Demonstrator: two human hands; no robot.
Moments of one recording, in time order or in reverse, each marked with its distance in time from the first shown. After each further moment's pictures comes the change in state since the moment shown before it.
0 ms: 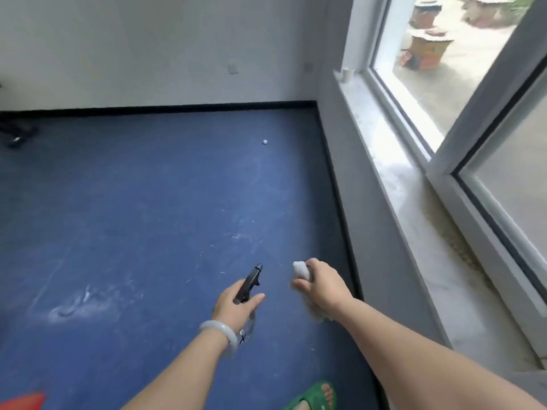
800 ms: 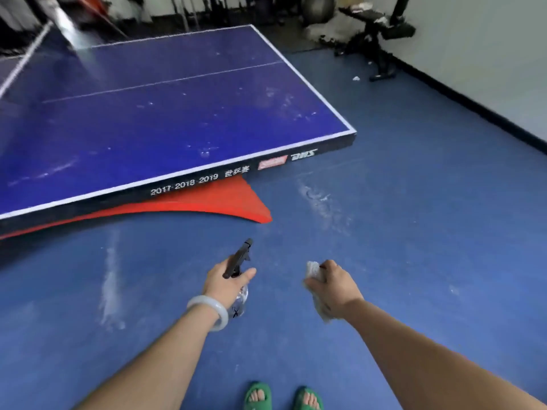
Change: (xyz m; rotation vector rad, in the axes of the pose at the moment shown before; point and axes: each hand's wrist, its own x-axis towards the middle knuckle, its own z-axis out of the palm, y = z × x) left_hand -0.393 -0.249 -0.208 -0.439 1.070 -0.595; right_hand -0.212 -0.272 0.324 -0.403 -0.729 -0.708
